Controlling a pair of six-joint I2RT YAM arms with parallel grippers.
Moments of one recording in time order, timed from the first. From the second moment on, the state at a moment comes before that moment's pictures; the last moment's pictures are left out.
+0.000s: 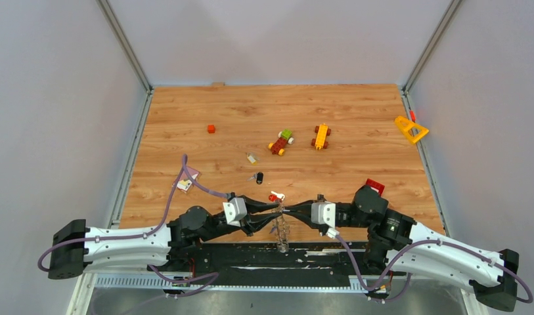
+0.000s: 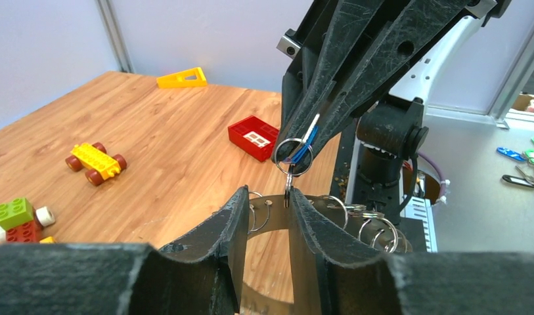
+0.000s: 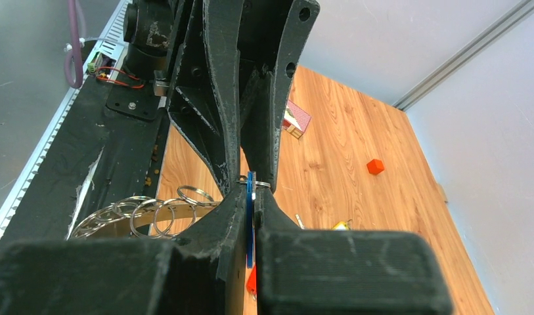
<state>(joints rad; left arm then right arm) -1.32 0.74 0.26 0.70 -0.04 0.01 1.13 0.58 0.52 0.04 -0.38 -0.52</state>
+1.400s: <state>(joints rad) -1.33 0.91 0.72 -0.15 -0.15 0.21 1.13 0.68 0.54 -0.03 -0.27 -0.53</state>
